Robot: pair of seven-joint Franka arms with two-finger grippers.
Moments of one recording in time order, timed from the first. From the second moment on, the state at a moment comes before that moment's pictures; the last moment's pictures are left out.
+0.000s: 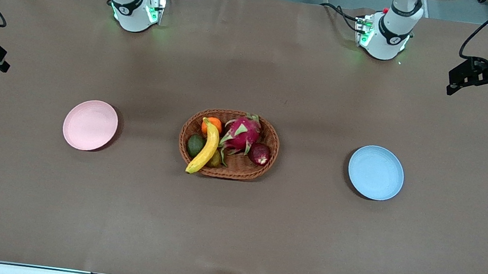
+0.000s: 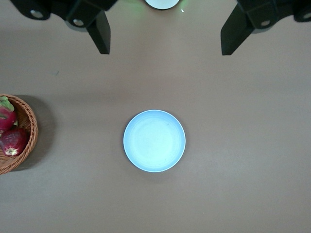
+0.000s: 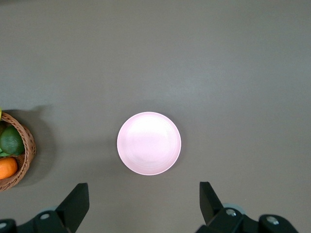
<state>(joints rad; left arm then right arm) -0.04 -0.08 -0.10 -1.55 0.01 1.45 -0.09 -0.03 -0.09 -0.09 -1.70 -0.01 1.69 -0.04</state>
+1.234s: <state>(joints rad) -0.17 0.20 -0.20 -1.53 0.01 1.67 -0.41 0.14 0.11 -0.08 -1.70 -0.01 1.76 -0.04</state>
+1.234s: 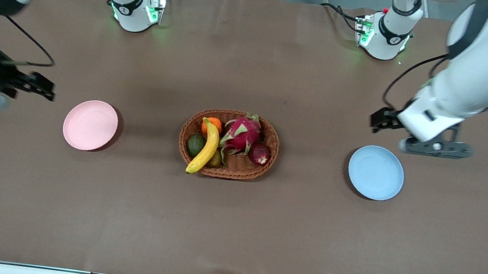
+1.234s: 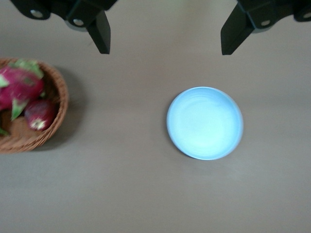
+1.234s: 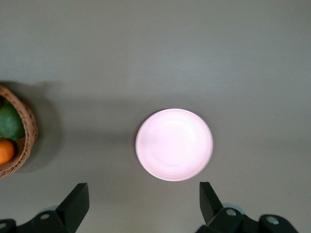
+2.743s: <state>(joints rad) -0.51 0.69 -0.21 -1.52 -0.01 2.25 -1.36 0.61 0.58 -0.08 -1.68 0.39 2.24 0.20</state>
